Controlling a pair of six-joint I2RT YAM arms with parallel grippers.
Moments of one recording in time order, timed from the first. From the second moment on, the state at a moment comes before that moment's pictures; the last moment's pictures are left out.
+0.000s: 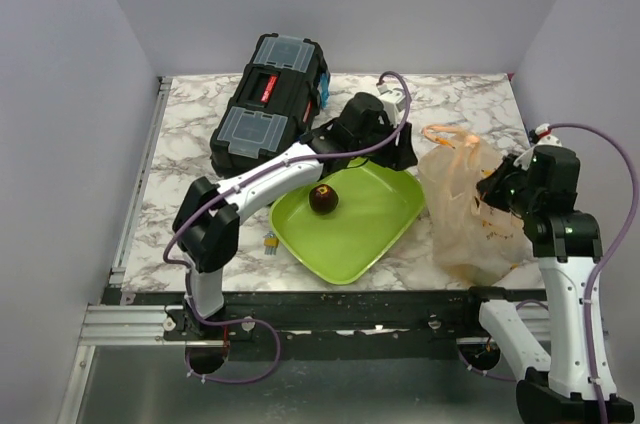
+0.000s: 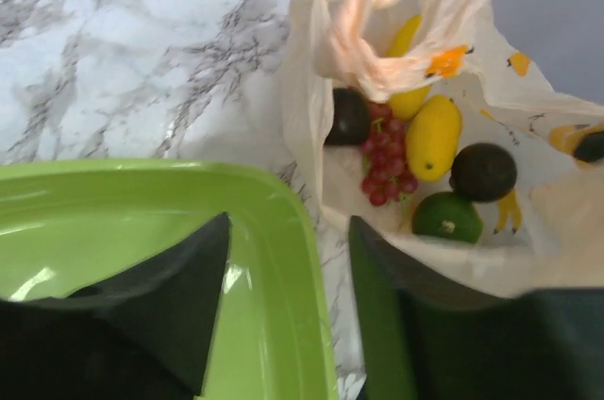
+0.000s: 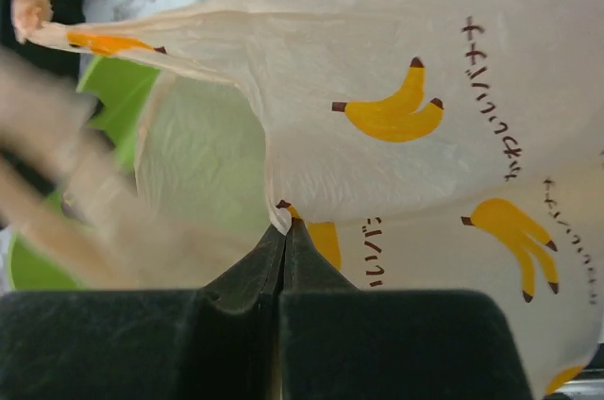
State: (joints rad) left arm -0.86 1.89 1.65 -0.17 0.29 -0.44; right arm -0.04 0.77 1.12 -0.92 -0.03 0.37
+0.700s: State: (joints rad) left arm -0.98 1.66 1.57 0.05 0.56 -0.45; right arm -0.04 0.69 1.07 -0.93 -0.16 0.38
